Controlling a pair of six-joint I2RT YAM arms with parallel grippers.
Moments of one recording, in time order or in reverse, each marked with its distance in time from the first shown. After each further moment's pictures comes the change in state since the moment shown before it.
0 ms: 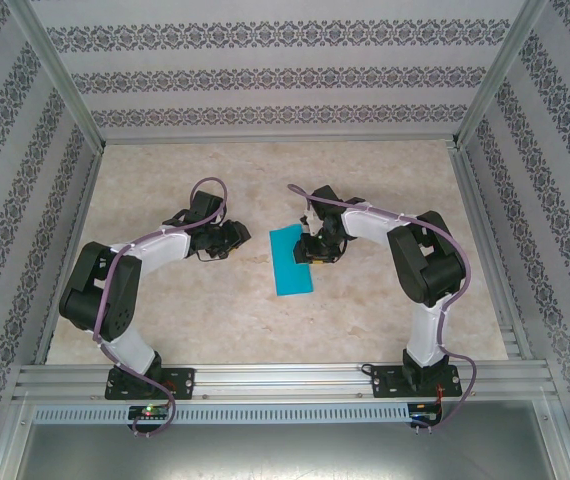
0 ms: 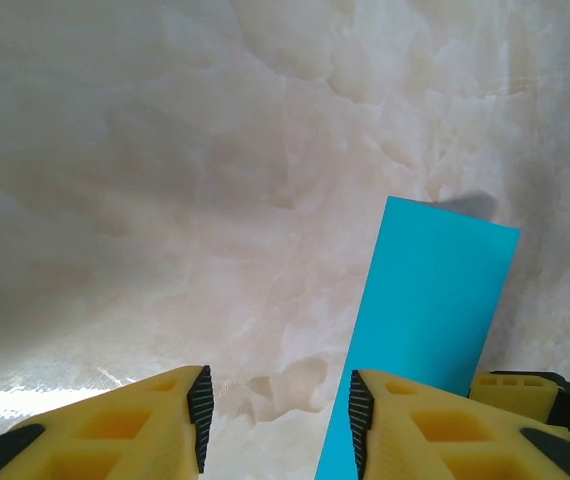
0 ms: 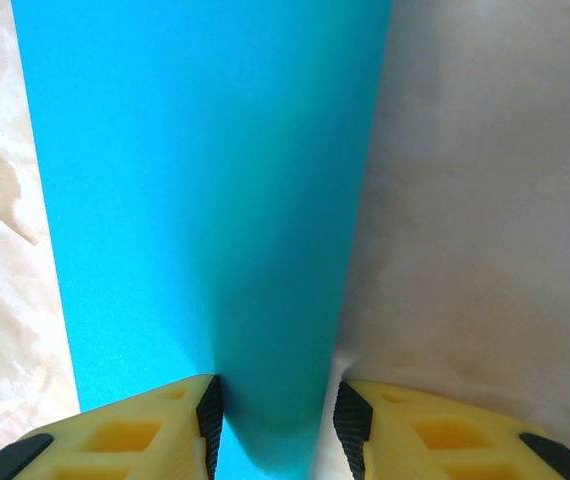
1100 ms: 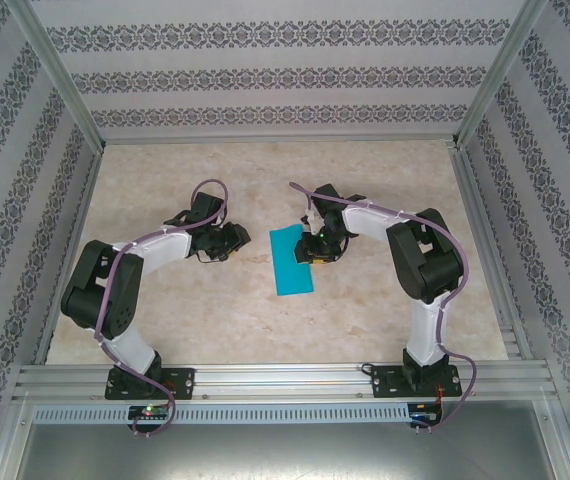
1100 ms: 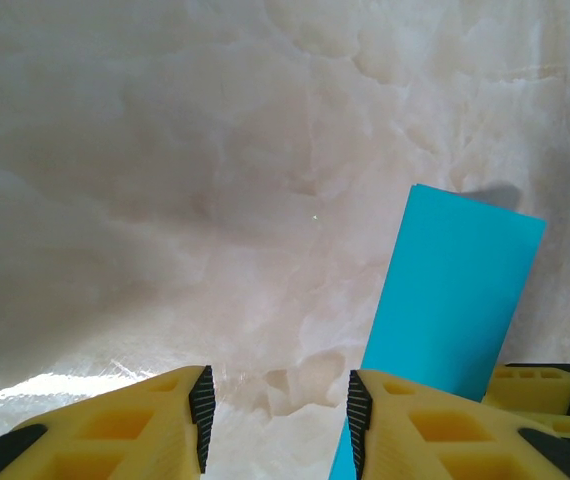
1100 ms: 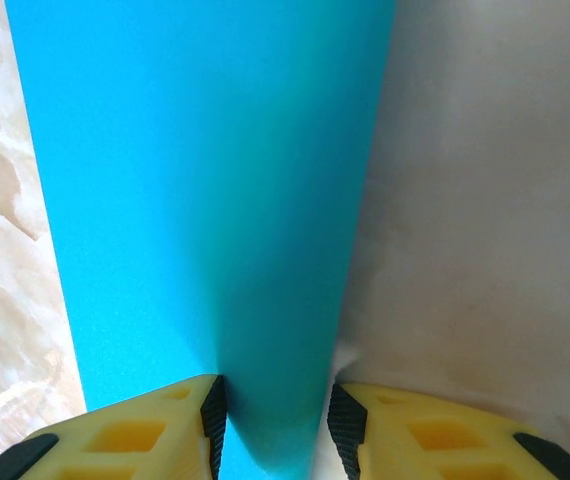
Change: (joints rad) left arm -0.006 0.016 0.000 -0.017 0.012 0.004; right arm -0.019 0.027 0.028 -0.037 -0.039 -0.026
